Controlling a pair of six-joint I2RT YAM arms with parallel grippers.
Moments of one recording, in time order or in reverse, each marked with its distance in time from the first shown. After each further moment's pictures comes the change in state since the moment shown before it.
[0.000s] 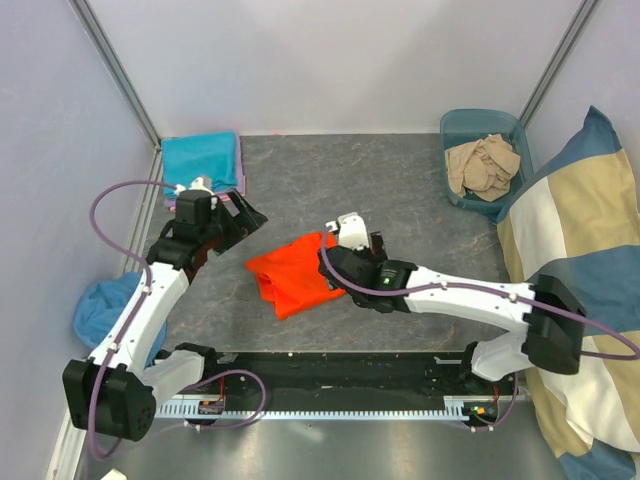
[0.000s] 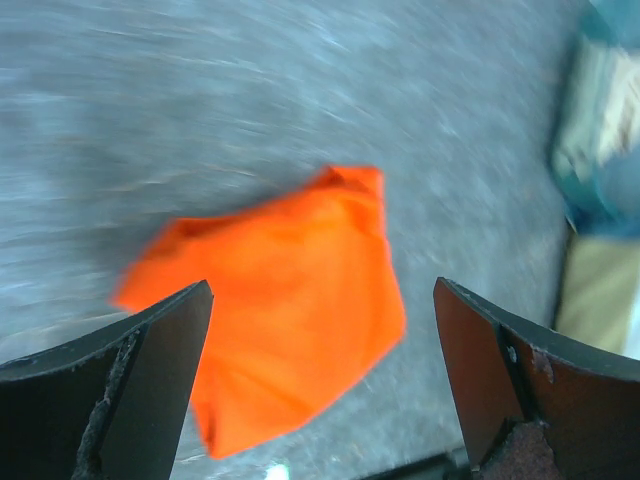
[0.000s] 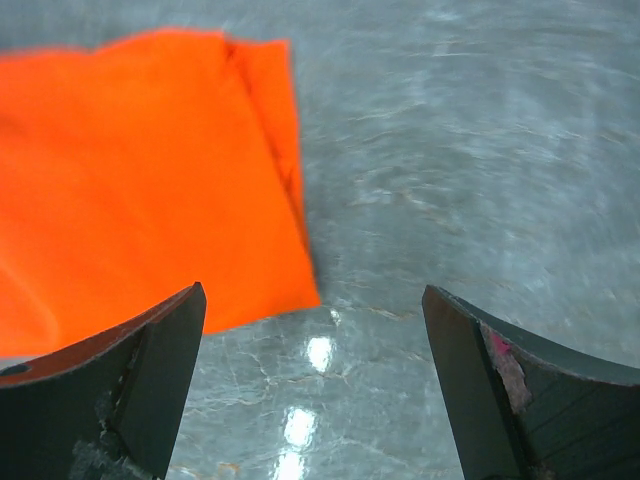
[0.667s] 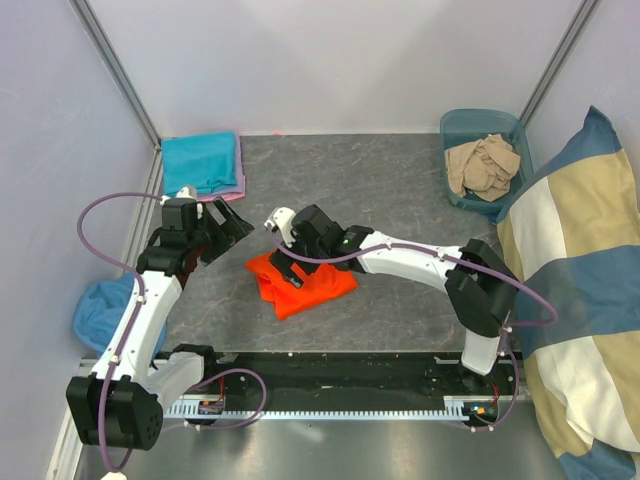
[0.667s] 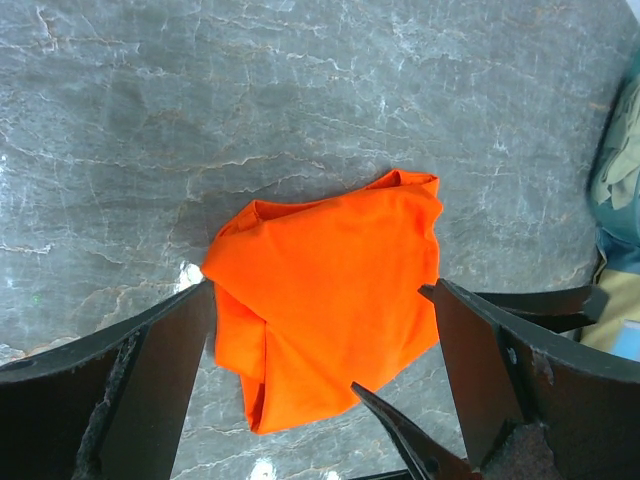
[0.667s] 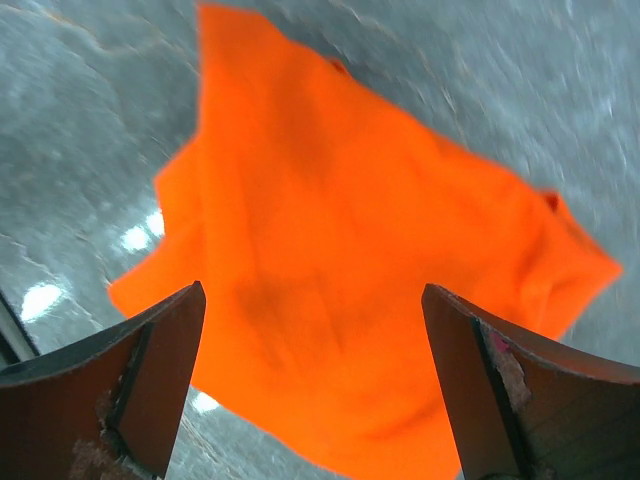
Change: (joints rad) left arm 0.129 -0.061 -0.031 -0.097 0.026 0.034; right arm -0.165 0.387 0.261 0.236 -0.828 -0.588
